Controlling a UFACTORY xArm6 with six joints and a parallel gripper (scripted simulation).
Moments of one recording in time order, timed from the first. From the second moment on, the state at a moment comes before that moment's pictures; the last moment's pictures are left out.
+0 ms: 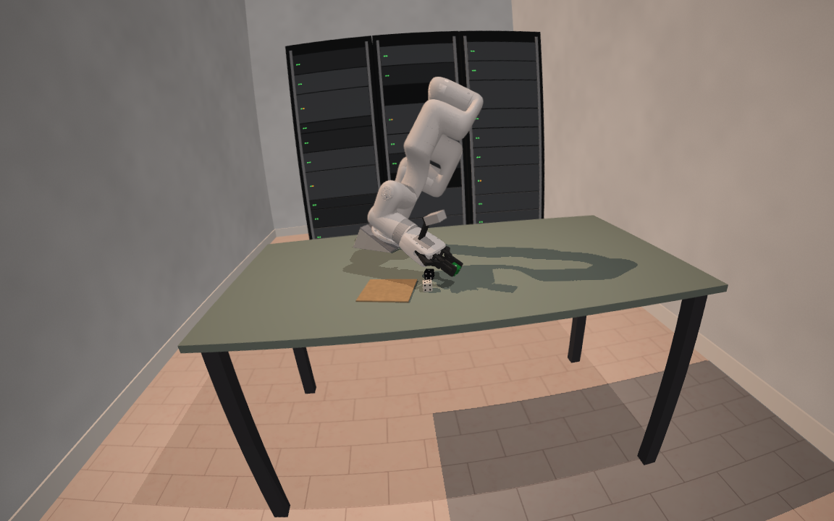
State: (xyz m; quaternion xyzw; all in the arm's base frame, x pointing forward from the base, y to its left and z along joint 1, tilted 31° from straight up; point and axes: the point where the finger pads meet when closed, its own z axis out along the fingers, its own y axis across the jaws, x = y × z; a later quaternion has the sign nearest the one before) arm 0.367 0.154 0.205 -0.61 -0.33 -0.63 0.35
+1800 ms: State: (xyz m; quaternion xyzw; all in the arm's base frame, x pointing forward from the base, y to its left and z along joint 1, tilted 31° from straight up) arm 0.373 0.162 0.190 -0.61 -0.33 -0.63 0.35
